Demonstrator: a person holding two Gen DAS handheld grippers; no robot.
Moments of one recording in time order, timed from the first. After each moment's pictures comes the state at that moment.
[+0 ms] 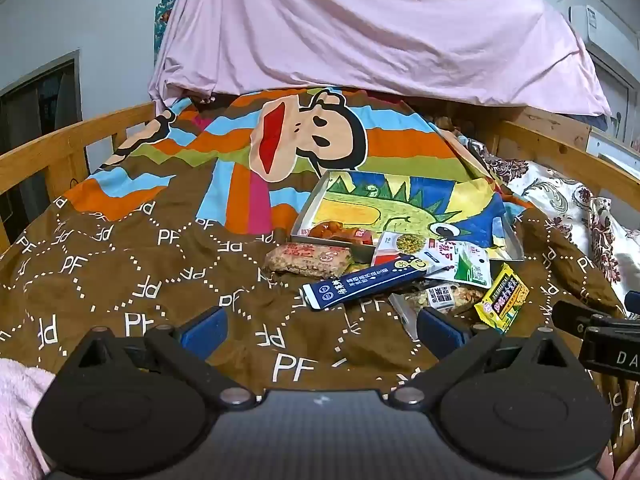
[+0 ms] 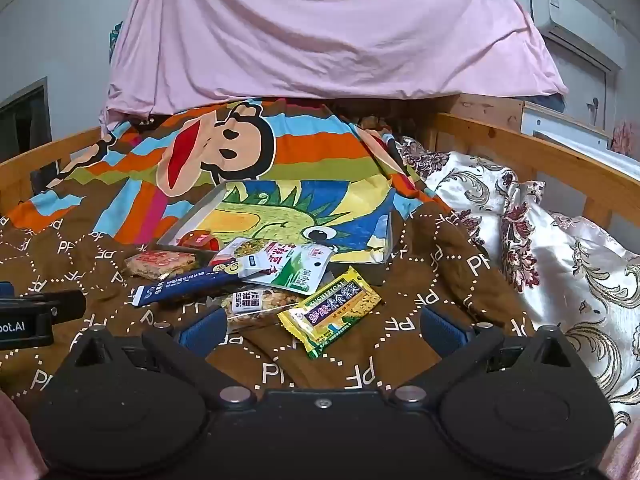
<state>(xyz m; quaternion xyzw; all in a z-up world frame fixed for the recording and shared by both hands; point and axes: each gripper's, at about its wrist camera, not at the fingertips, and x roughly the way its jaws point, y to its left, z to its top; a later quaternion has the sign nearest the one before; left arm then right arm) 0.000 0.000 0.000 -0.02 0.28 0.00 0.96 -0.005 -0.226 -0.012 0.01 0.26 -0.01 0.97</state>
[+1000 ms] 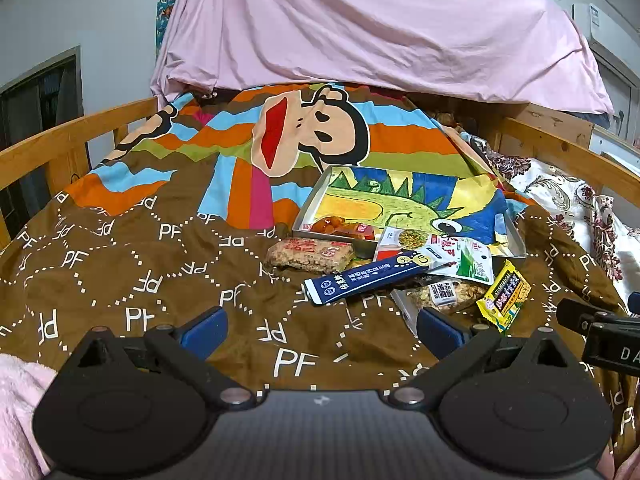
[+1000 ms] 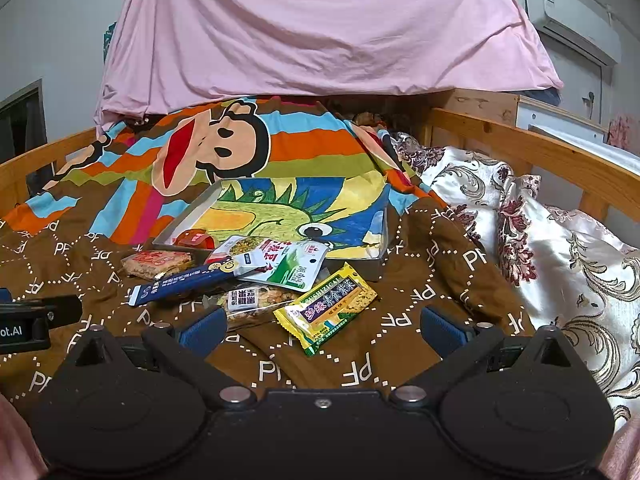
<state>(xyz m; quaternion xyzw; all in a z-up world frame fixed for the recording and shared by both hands) -0.001 0.002 -0.001 -0.02 0.28 0.00 0.96 -0.004 -0.228 -0.013 0.01 0.26 -0.01 0.96</state>
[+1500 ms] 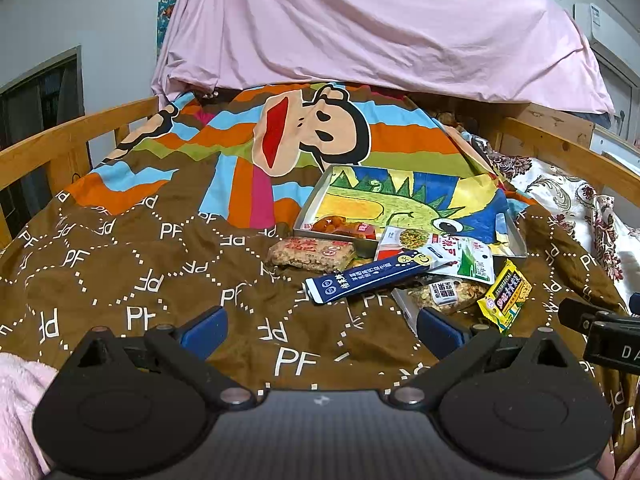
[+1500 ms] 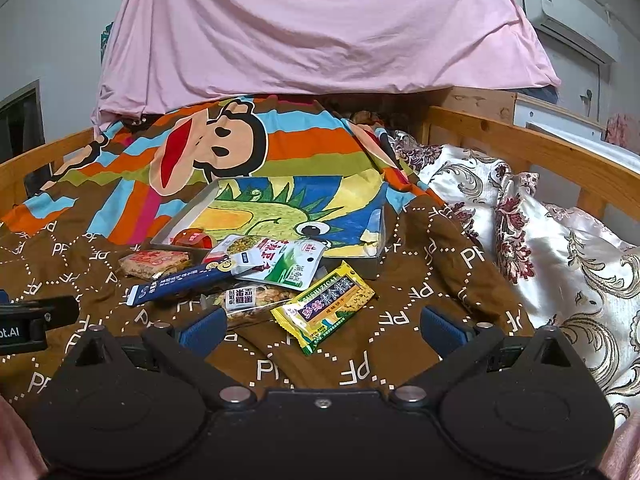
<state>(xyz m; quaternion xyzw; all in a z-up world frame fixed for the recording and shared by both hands) -0.001 0.002 -0.001 -0.02 0.28 0.00 0.96 -0.002 -0.225 -0.014 0.01 0.27 -0.01 0.96</state>
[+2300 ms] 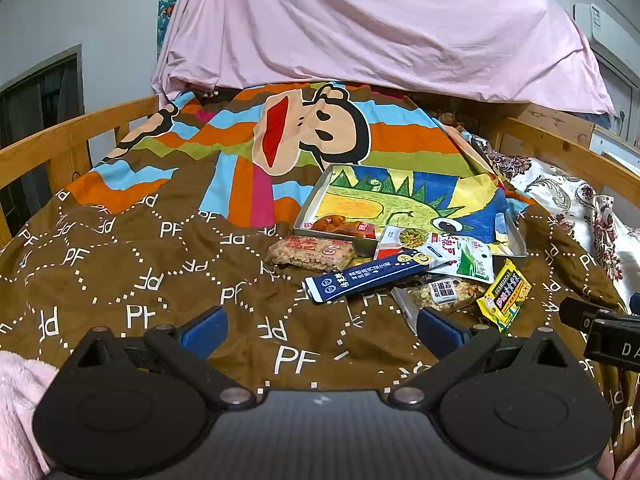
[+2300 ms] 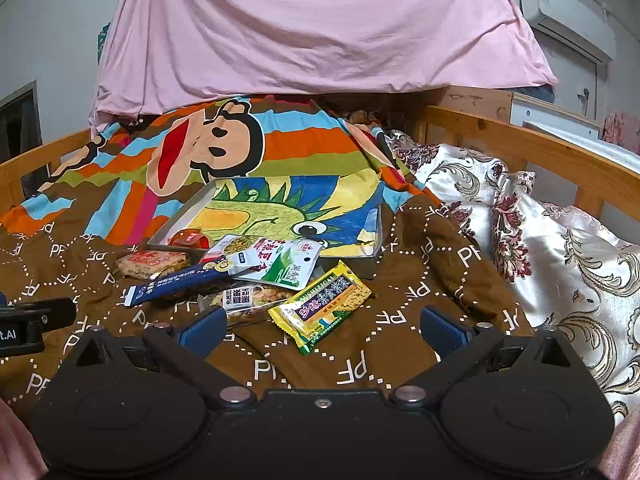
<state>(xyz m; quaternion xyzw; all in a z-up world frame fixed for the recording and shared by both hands) -0.001 0.002 -0.001 -0.02 0.29 0.00 0.96 -0.004 -0.230 -0.013 0.01 0.27 -0.02 0.96</state>
